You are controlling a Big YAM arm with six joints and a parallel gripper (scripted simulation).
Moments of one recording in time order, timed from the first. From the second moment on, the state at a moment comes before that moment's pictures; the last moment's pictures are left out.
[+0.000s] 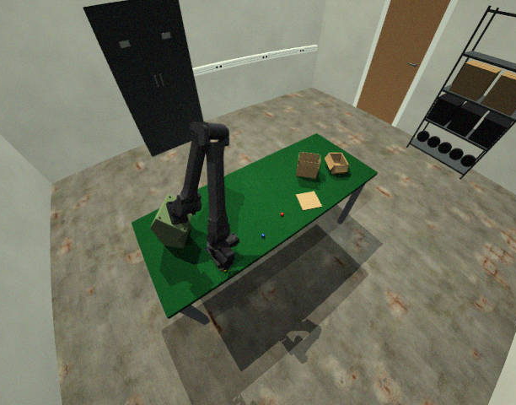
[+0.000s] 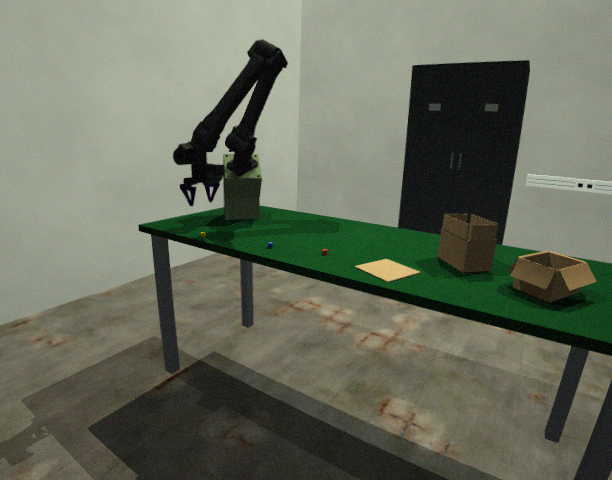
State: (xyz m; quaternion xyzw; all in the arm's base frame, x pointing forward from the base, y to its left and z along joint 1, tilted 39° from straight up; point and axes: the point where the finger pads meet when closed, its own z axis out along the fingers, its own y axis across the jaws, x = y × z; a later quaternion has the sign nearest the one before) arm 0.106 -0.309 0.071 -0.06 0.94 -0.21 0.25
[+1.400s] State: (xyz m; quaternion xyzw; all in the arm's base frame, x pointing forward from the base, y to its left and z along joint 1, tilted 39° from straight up) arm 0.120 -0.321 0.053 0.53 0.78 -0.02 0.33
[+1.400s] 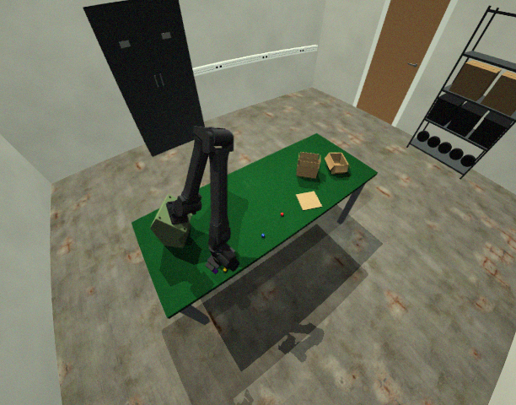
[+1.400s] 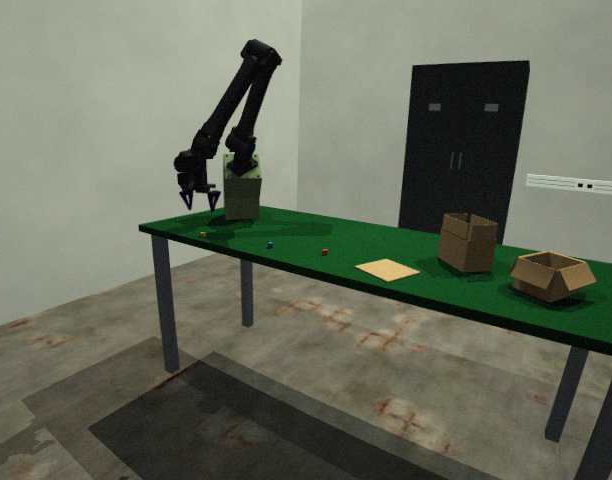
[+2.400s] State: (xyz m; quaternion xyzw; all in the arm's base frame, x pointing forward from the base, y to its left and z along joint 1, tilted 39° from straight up) arm 0.129 -0.325 0.037 0.82 0.47 0.13 0.30
